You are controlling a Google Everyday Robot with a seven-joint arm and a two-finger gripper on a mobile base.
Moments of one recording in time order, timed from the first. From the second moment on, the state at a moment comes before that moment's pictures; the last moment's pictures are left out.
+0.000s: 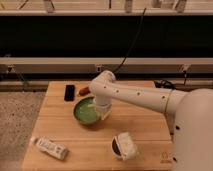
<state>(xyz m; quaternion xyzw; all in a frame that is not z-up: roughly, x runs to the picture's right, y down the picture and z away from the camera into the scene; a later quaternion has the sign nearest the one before) -0.012 0.161 0.807 -0.33 -0.18 -0.38 0.85</state>
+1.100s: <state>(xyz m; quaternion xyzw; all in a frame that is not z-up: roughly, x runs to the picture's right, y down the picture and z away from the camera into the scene) -0.004 0.159 0.813 -0.33 -0.17 -0.39 0.84</state>
